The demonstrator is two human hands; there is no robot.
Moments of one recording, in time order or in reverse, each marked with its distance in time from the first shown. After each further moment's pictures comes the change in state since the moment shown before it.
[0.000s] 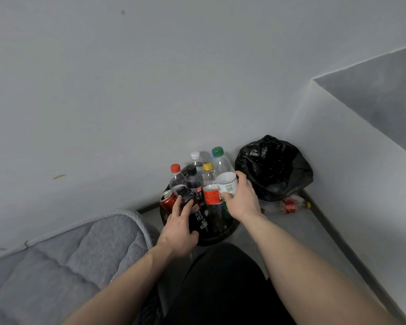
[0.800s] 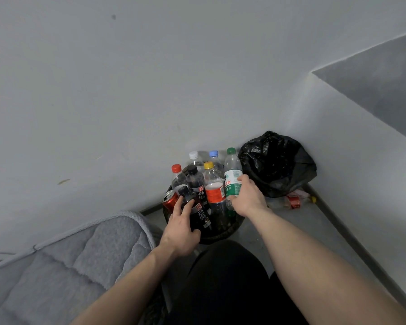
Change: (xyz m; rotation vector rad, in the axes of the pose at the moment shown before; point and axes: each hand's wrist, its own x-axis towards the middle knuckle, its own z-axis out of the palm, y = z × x) left_hand -0.004 0.007 -0.007 -0.002 0.001 -0.019; right_hand 0.010 0.010 -0.006 -0.160 -0.086 0.054
